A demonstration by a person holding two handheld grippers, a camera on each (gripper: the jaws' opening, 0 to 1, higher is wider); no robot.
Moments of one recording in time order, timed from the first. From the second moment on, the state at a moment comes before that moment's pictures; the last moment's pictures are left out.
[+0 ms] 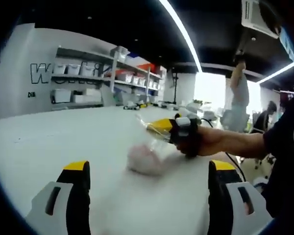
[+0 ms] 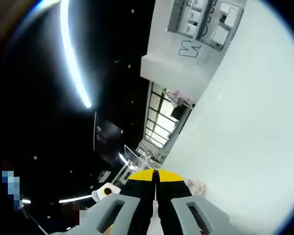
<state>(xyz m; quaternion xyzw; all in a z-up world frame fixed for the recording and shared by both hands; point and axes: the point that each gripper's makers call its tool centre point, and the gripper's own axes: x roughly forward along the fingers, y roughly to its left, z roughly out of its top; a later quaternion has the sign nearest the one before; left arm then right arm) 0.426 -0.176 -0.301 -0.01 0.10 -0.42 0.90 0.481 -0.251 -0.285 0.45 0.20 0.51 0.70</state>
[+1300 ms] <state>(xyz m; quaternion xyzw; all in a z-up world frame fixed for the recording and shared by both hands) 0.417 -0.165 -0.312 0.01 0.12 -0.41 0.91 0.494 -0.257 -0.282 0.50 0.21 0.49 0.69</state>
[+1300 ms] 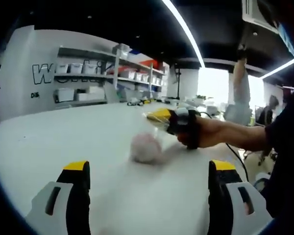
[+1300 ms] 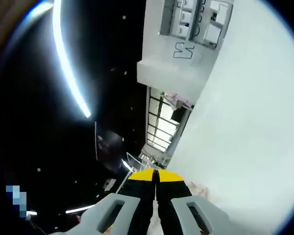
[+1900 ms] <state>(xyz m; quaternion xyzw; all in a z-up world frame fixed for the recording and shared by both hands) 0.414 -0.163 -0.319 0.00 0.13 -0.40 0.91 0.516 -0.253 -0.278 0.53 0.20 0.48 0.67</state>
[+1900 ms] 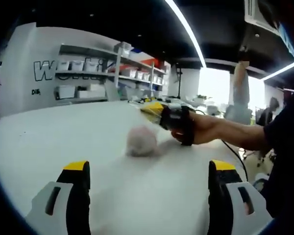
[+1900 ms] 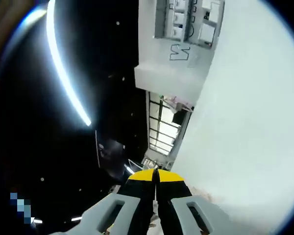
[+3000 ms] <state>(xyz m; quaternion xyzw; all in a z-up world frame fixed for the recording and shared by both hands) 0.412 -0.156 -0.316 -0.01 0.12 -0.40 0.91 0.602 -0.252 -0.252 0.53 0.18 0.45 0.70</state>
